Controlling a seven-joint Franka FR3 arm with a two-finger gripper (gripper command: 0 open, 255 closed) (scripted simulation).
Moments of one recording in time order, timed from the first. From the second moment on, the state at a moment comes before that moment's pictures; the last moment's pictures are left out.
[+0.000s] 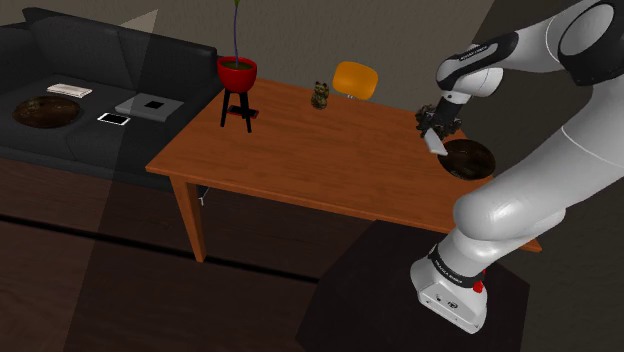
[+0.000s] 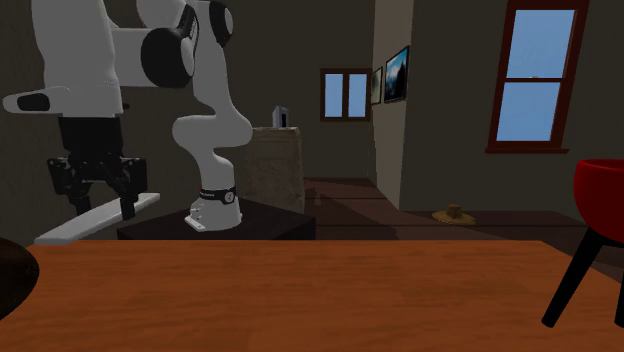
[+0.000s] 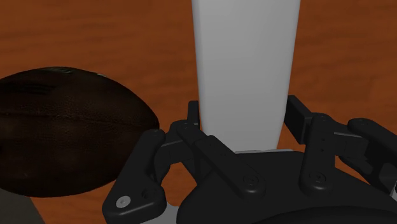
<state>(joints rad) -0.56 -0.09 -0.41 -2.31 -0.05 2.22 0.01</state>
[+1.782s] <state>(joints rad) -0.57 0.20 -0.39 -2.40 0.13 2.58 -0.12</state>
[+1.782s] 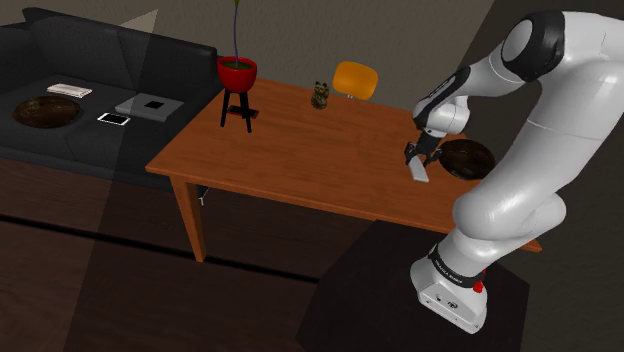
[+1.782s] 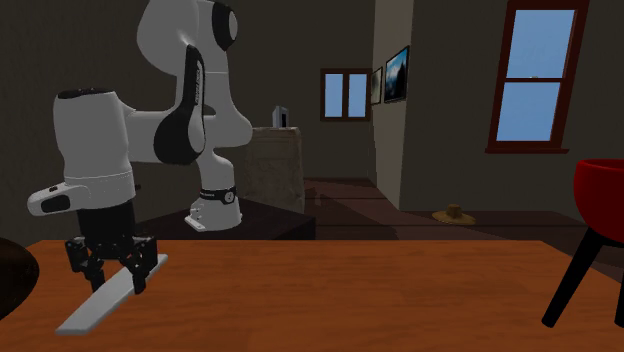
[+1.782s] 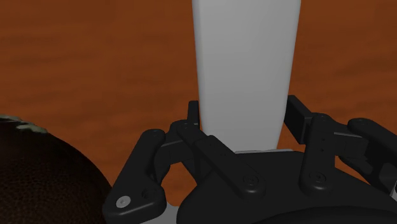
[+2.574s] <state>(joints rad) -0.59 0.26 -0.36 -2.40 0.18 2.64 -0.15</state>
